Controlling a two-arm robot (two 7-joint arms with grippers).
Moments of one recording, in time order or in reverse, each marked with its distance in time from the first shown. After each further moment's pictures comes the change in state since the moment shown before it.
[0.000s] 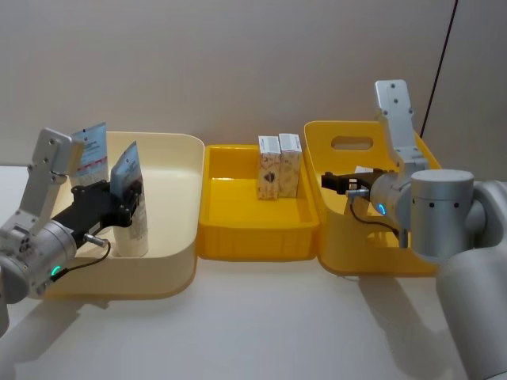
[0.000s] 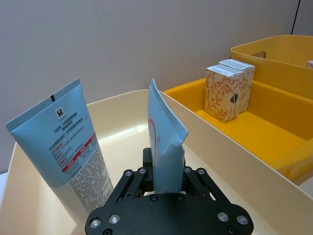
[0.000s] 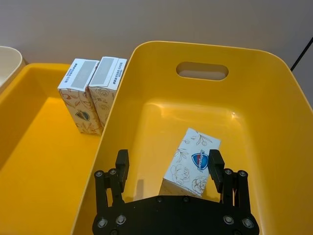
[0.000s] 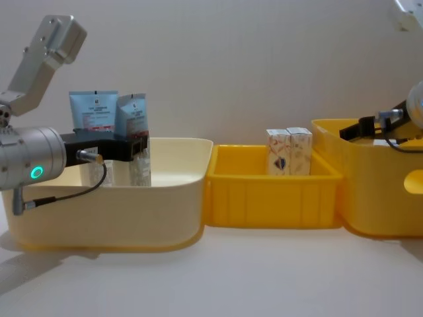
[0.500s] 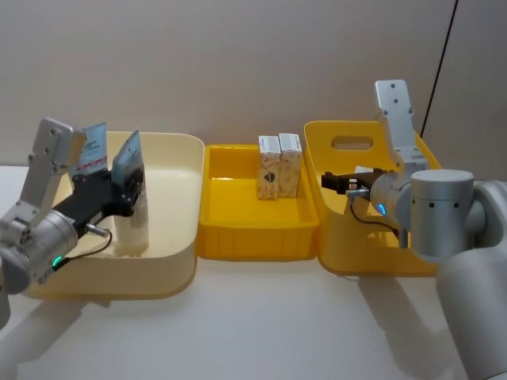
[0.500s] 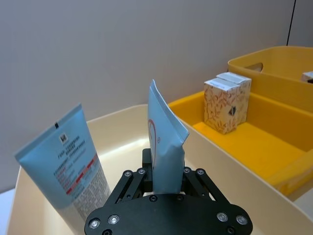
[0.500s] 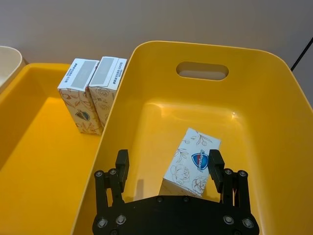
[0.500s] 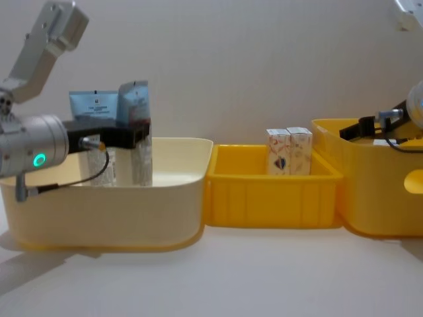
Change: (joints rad) left arm -0.007 -0.003 -0.004 -0.021 0.018 -0.014 0.002; right arm 0.000 0.000 0.000 0.000 0.000 0.000 0.000
